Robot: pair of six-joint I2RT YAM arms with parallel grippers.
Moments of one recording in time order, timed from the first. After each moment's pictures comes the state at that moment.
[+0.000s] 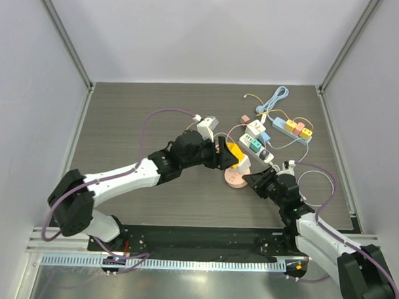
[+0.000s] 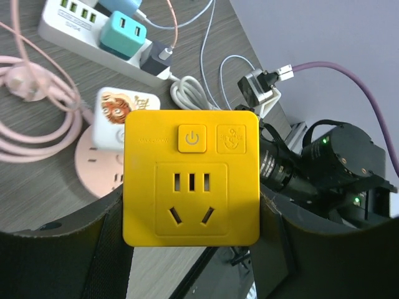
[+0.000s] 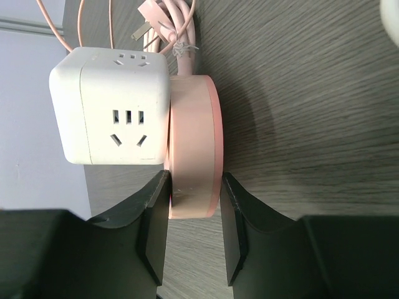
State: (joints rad) left arm -0.92 1.50 1.00 0.16 0.11 -0.71; right arm 0.34 0.84 0.05 0.35 -0.11 1.09
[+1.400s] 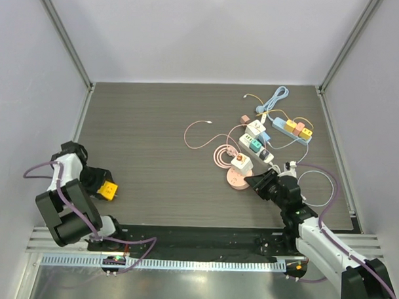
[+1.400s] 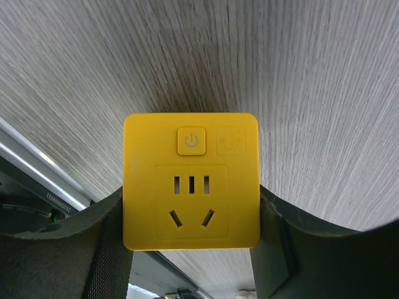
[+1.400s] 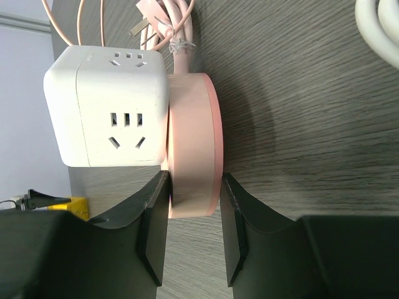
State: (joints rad) left arm 0.51 1.34 0.79 -0.97 0.04 -0.86; right arm 0.34 0.70 0.05 0.17 -0.08 1.03
